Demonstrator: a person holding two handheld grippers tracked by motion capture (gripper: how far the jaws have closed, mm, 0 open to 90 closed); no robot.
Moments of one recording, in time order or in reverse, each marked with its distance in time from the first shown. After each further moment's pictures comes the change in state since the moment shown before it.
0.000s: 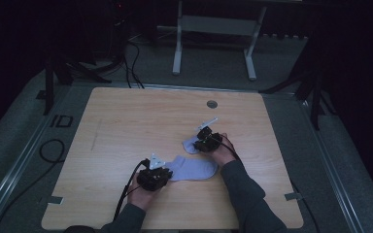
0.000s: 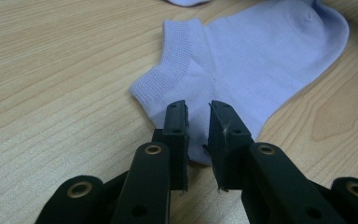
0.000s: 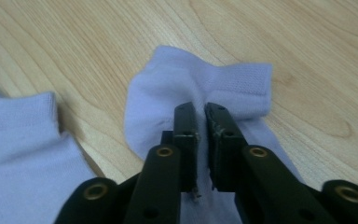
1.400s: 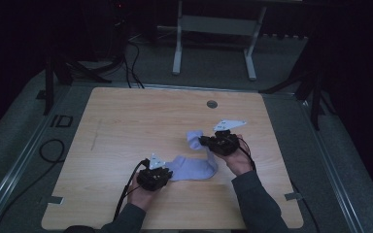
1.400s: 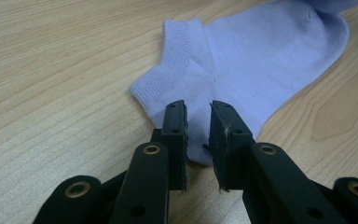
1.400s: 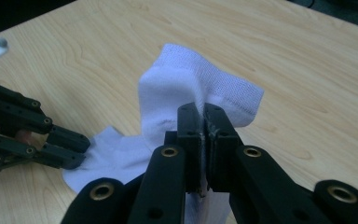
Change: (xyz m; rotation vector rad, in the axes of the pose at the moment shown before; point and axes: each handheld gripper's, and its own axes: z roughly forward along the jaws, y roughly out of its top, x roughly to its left) left arm 0.000 0.000 0.000 -0.006 0.000 -0.005; right arm 0.021 -0.017 -0.093 -0.334 0.082 0.005
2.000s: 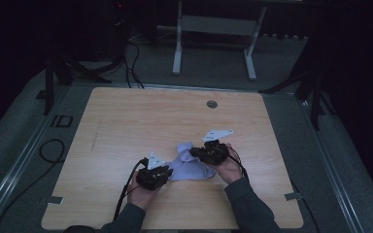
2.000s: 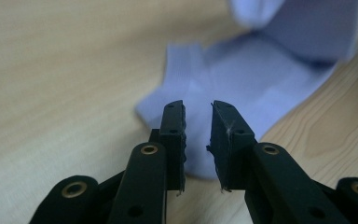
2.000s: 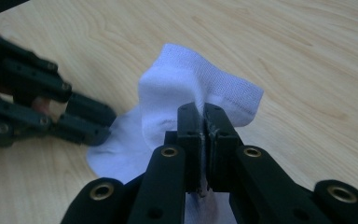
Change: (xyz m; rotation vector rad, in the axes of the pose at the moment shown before) left arm 0.000 0.007 -0.010 -0.084 0.002 0.021; right arm 0.022 -0.020 0.028 0.049 0.083 -0.019
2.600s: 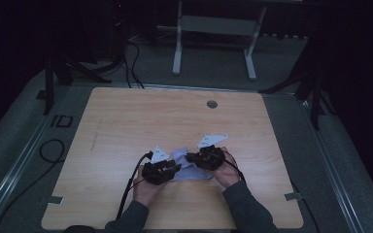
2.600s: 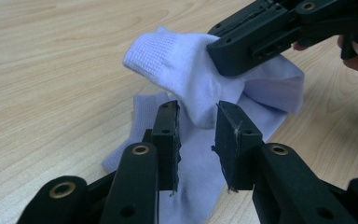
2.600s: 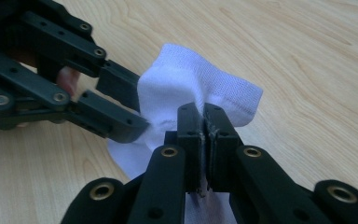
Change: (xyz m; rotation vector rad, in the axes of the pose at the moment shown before) left arm -0.006 0.020 0.007 -0.038 -0.085 -0.002; right arm 0.014 -0.005 0.008 0.020 0.046 -0.052
